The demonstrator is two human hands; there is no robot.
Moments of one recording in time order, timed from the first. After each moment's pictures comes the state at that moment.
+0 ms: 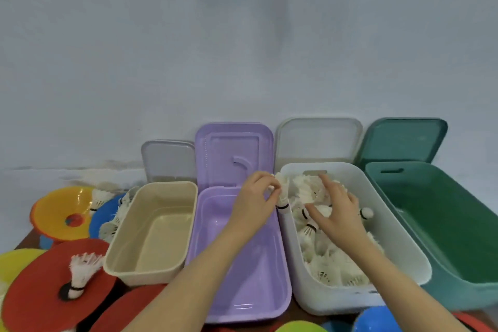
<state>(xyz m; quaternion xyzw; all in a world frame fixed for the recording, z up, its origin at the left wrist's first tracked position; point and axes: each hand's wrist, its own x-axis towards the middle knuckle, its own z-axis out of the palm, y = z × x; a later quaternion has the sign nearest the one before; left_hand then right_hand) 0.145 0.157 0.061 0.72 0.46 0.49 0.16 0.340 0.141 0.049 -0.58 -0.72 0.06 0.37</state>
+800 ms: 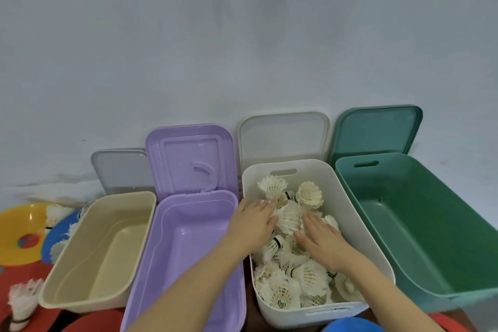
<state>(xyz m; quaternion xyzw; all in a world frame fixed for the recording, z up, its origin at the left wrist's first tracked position) 0.237 0.194 0.015 0.84 0.54 0.06 0.04 0.432 0.169 -0.012 -0.63 -0.74 0.23 -0.02</state>
